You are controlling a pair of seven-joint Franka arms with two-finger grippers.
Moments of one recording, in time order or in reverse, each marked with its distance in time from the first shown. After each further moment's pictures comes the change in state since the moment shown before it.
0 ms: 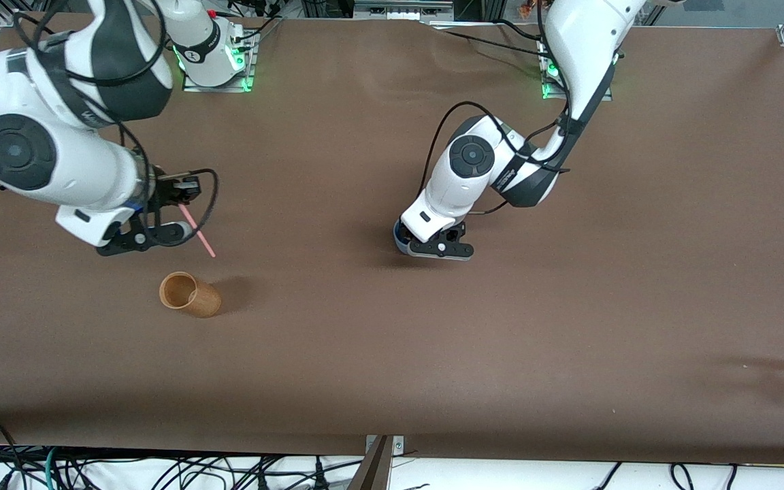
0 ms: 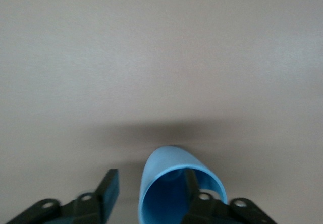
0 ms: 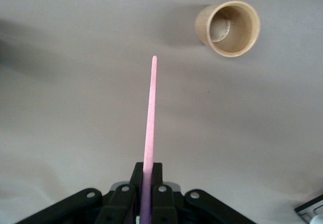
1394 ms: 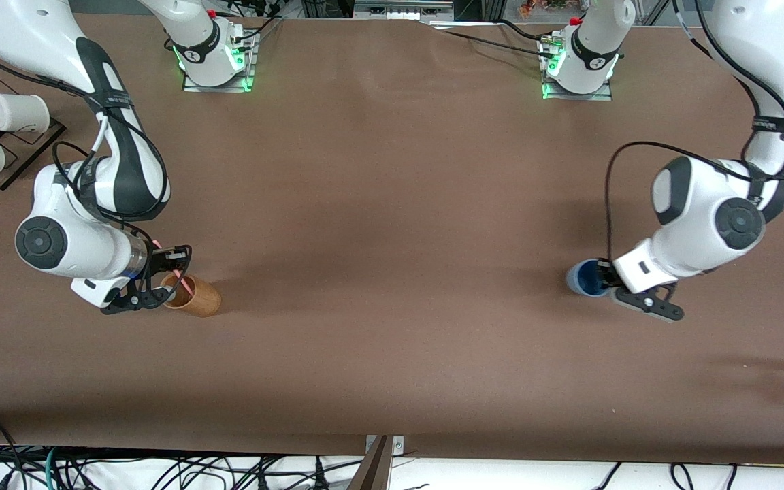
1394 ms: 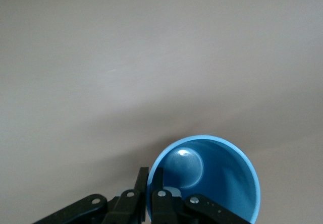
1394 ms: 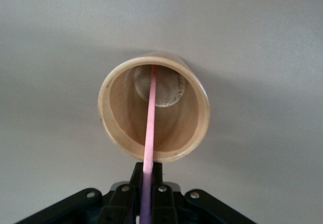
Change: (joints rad) left arm 0.478 -0.121 0.030 -0.077 -0.012 -0.132 0.721; right arm -0.133 0.157 -0.098 -0.265 0.003 0.550 -0.252
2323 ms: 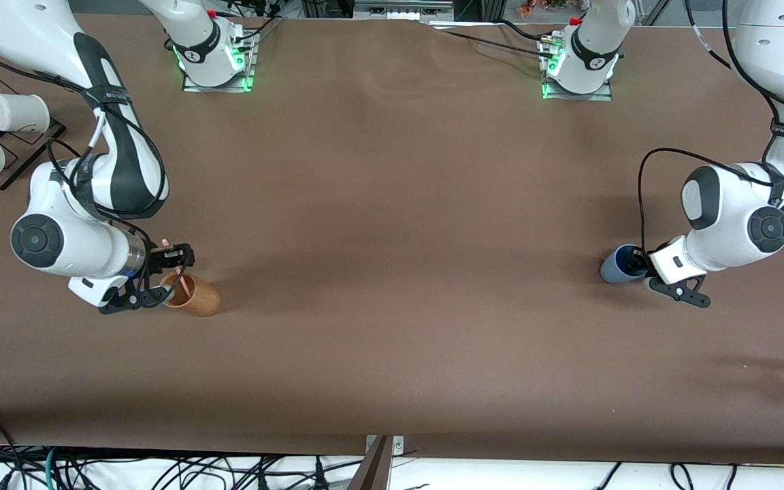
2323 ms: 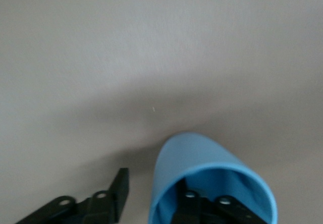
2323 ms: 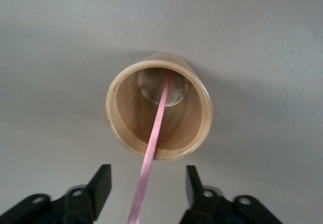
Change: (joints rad) left arm 0.168 0.054 0.095 -0.147 0.000 0.140 0.347; right arm 0.001 -0.003 0.002 -0.001 0.002 -0.009 0.000
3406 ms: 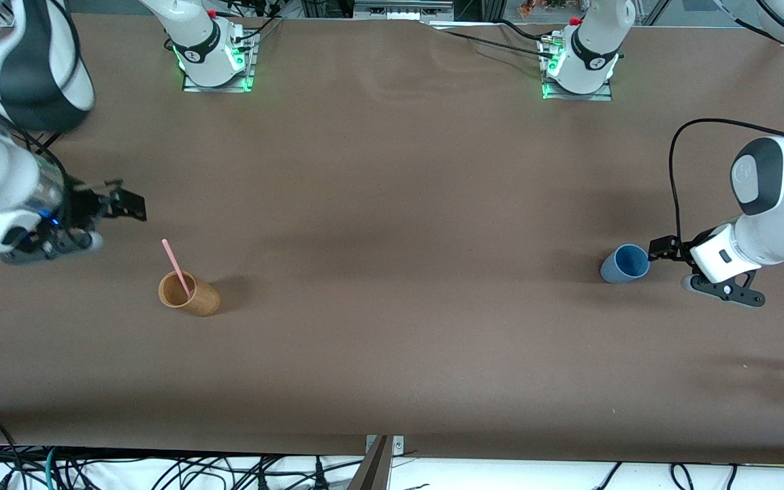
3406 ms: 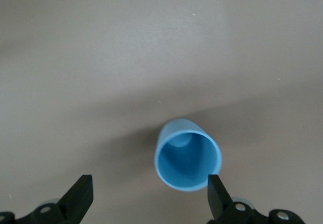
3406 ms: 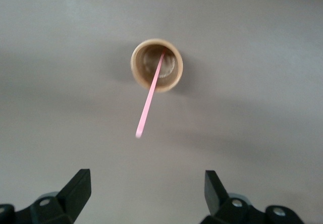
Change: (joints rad) left arm -0.011 -0.111 0.016 0.118 0.000 -0.260 -0.053; right arm -0.024 -0.210 0.002 0.051 0.018 -0.209 -0.004
